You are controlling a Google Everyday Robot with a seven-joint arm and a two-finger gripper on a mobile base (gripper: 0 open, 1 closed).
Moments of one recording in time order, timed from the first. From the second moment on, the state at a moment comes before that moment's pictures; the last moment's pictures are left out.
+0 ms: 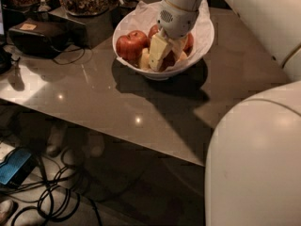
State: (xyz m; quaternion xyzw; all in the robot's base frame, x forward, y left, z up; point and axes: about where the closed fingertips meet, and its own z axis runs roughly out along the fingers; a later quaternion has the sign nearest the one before) arm 0.606 -0.043 0.908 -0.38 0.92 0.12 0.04
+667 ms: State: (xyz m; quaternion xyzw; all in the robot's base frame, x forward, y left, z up) arm 0.606 -0.043 0.908 -0.38 0.92 0.12 0.04
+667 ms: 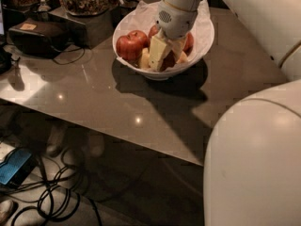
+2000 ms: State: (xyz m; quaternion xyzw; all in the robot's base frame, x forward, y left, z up) arm 0.572 -0.048 0.983 -0.50 0.83 0.16 0.16
